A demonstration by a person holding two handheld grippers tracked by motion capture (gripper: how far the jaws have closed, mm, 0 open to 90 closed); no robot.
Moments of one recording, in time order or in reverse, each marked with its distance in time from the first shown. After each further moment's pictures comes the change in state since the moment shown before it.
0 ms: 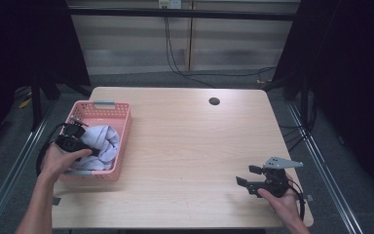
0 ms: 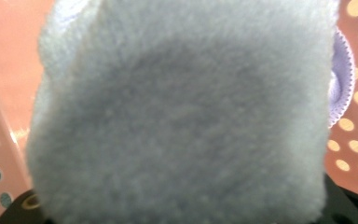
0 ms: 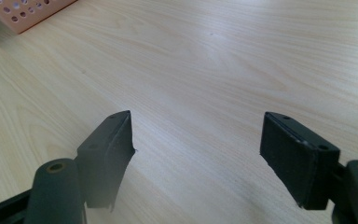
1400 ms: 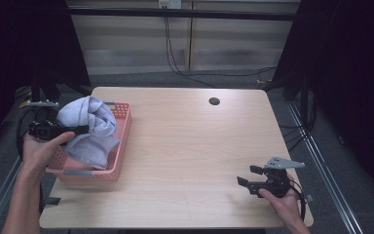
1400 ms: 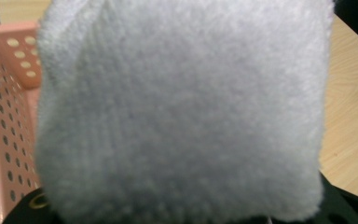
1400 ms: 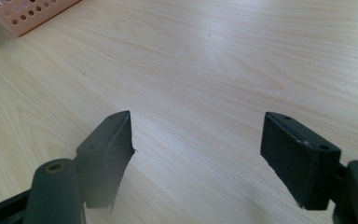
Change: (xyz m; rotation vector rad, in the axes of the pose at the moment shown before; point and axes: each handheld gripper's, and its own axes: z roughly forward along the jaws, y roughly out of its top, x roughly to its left) left arm -0.009 0.006 -0.088 -0.405 -0.082 -0.026; right arm -0.001 0.000 -0.003 -0.008 -0.006 0.008
